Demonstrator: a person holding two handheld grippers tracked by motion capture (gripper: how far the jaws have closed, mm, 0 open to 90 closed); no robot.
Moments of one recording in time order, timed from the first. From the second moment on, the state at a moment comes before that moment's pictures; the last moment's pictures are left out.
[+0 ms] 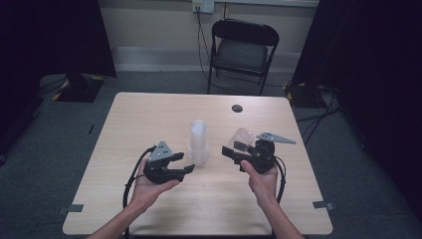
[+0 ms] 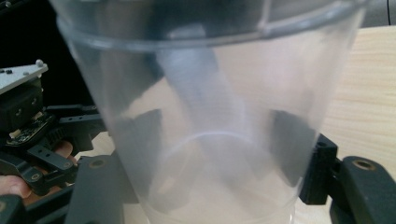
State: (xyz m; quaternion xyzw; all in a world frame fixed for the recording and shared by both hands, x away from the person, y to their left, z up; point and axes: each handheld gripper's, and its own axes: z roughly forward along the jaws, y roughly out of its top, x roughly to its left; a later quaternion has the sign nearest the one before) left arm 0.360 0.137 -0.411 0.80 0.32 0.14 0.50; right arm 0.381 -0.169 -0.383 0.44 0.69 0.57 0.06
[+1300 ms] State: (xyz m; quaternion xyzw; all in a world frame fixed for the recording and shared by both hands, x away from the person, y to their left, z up) left arm 0.321 0.107 -0.428 0.78 0.27 0.18 0.54; right arm 0.364 -0.130 -0.430 0.45 0.65 0.58 -0.20
